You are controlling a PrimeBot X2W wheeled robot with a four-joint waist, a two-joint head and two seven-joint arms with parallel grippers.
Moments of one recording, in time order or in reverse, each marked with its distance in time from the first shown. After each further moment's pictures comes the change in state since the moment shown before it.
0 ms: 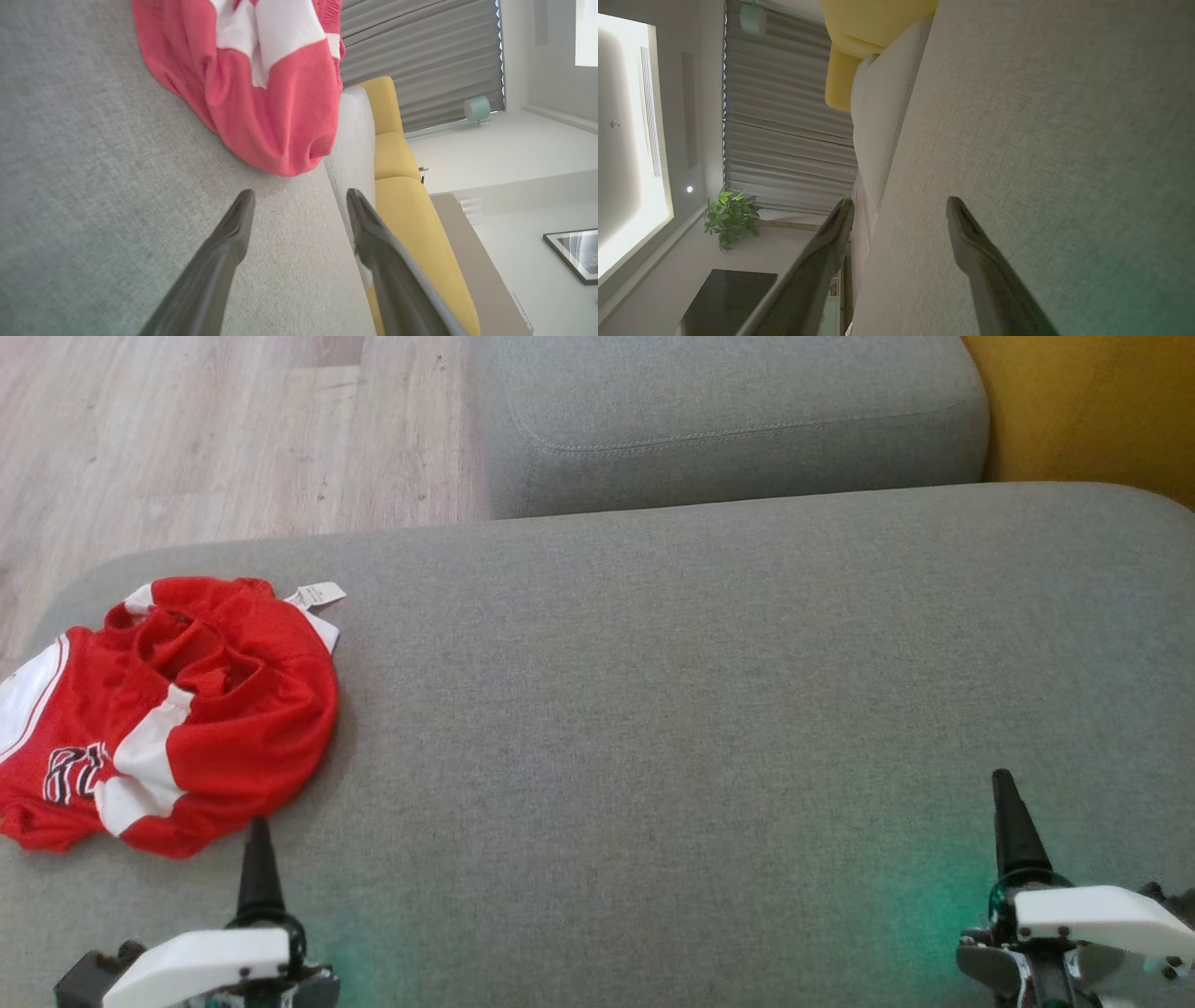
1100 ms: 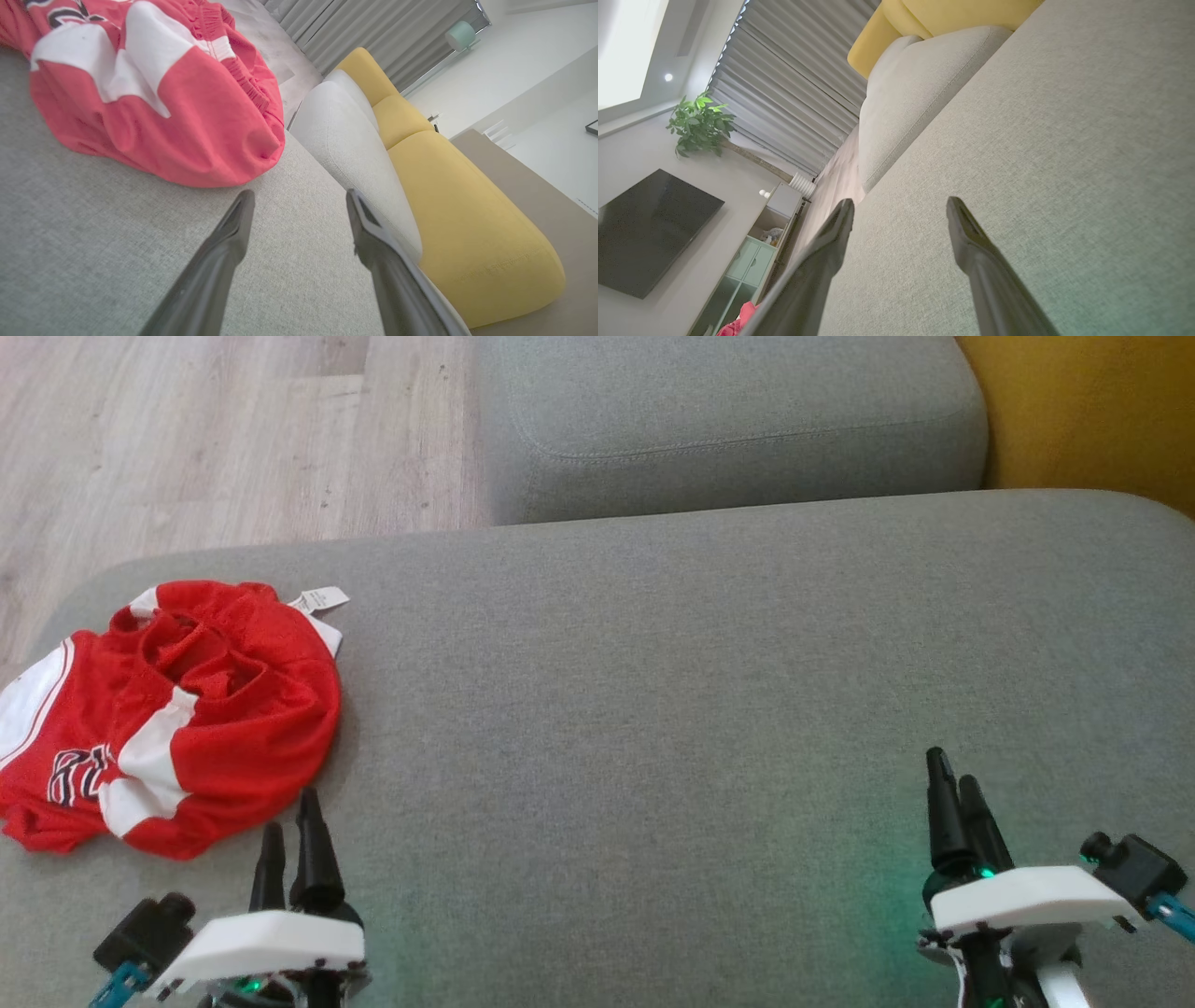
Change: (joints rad) left arm 0.000 0.001 -0.091 -0.048 0.386 0.048 -0.092; right arm -0.017 -0.001 0.101 -0.022 -0.410 0.000 -0.095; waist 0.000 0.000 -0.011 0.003
